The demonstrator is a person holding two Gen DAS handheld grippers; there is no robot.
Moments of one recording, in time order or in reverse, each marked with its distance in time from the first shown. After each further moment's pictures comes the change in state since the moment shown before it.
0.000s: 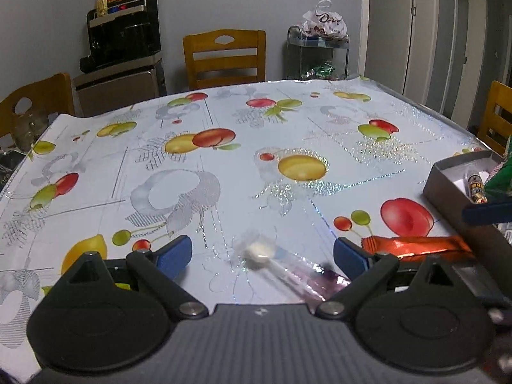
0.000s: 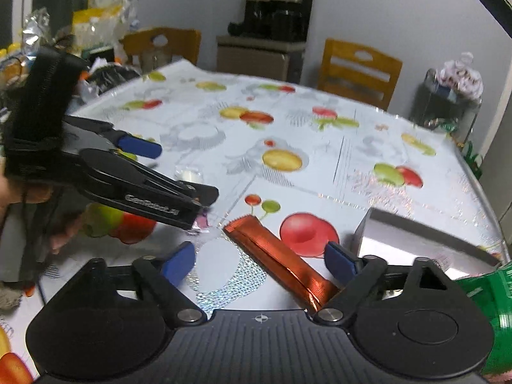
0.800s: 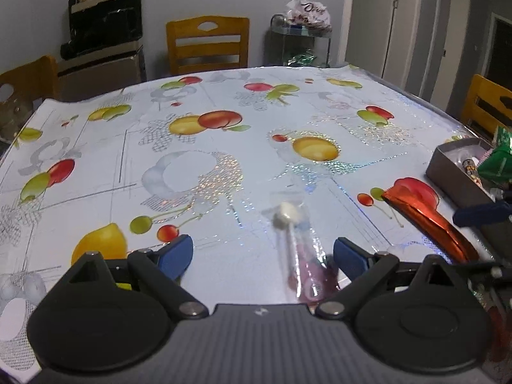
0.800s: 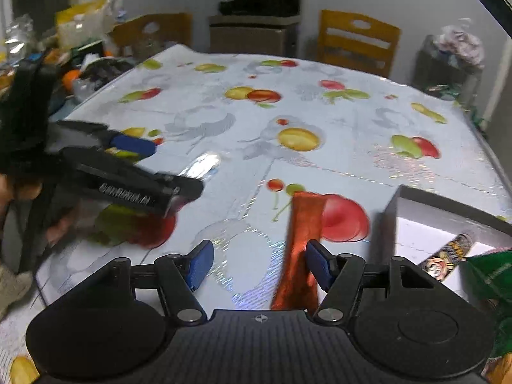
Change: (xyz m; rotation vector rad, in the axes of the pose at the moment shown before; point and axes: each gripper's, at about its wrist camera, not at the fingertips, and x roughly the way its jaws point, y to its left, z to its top) left arm 0.002 0.047 -0.009 0.019 0.037 -0.105; right arm 0.006 0.018 0.011 0.091 0.057 -0.023
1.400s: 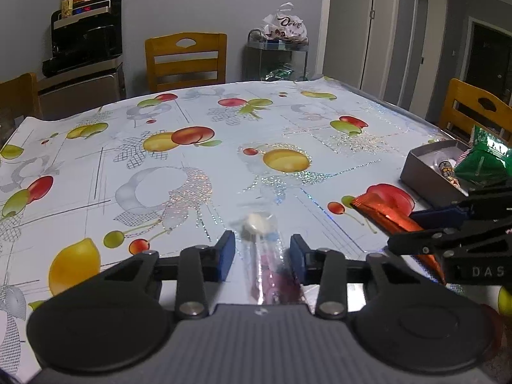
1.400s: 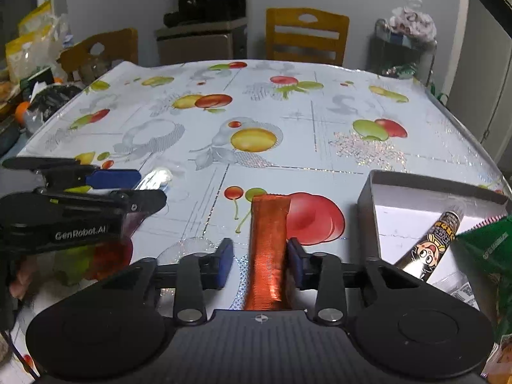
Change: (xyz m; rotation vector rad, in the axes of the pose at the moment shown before) left arm -0.003 -0.013 -0.003 0.027 -0.062 -0.070; right arm 0.020 -0.010 -0.003 0.124 -0.018 -0.088
